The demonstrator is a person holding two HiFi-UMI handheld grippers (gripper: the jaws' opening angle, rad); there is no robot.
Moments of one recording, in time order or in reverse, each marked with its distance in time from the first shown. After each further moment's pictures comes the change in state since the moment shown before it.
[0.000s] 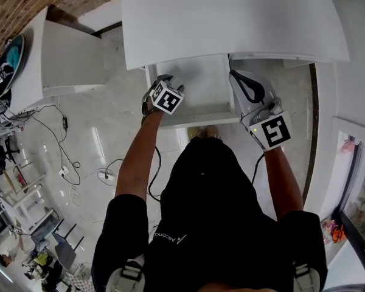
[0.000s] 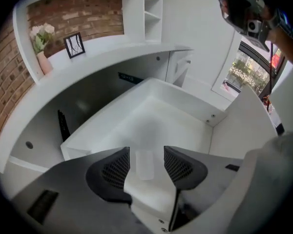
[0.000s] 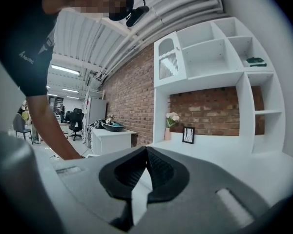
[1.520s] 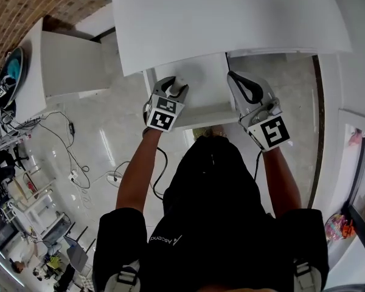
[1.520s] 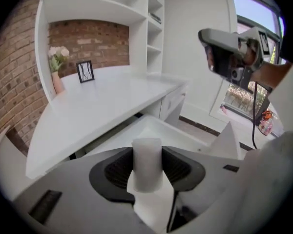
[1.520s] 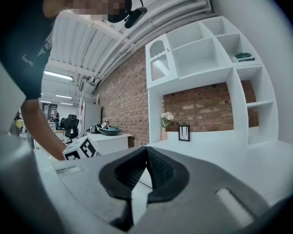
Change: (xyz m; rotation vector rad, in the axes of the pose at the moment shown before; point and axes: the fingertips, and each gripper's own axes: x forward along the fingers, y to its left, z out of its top) left arm -0.056 -0.025 0.060 -0.062 -0.269 0.012; right arm -0.010 -0.014 -0.024 0.110 -0.014 -0.051
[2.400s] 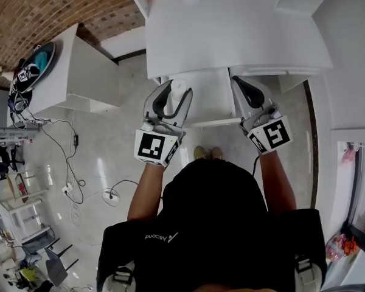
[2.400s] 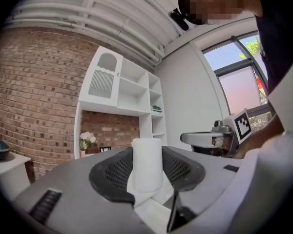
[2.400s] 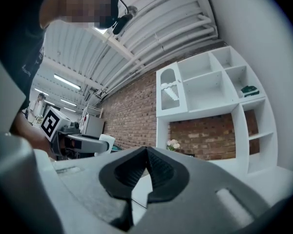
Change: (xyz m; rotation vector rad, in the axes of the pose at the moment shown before) left arm -0.315 -0.076 0.156 -0.023 -0.882 0.159; right arm -0.078 0.089 0.134 -0.101 -0.242 -0.002
